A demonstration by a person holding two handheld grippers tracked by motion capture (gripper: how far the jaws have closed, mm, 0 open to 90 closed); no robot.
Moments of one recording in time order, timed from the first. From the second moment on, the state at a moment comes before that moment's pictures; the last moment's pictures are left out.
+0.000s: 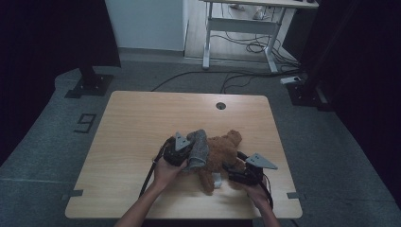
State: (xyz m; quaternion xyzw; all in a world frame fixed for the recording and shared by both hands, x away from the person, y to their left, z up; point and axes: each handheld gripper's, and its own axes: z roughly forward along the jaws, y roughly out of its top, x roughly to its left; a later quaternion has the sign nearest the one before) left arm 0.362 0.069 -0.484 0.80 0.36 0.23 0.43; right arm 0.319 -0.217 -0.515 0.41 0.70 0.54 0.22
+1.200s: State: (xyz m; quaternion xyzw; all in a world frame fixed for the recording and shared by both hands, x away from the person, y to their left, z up) left arm 0.341 0.070 -0.467 0.79 0.35 0.16 0.47; right arm 0.344 -0.196 -0.517 0.44 0.73 0.50 0.15
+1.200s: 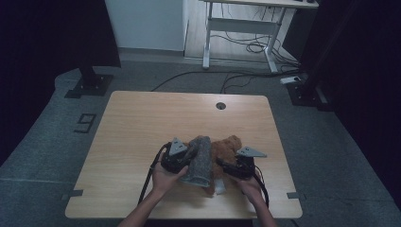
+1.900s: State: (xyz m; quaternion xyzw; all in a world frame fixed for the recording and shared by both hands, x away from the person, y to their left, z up) left arm 0.379 -0.027 -0.451 0.83 0.33 0.11 0.43; right arm 0.325 -0.183 -0.524 0.41 0.72 0.49 0.24
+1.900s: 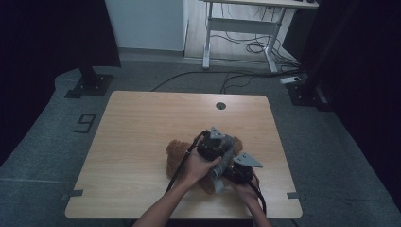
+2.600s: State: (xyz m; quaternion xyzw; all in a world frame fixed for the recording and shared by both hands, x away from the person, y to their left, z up) left arm 0.376 0.139 -0.472 0.78 0.44 0.17 0.41; right arm 0.324 -0.183 -0.525 0.42 0.72 0.50 0.25
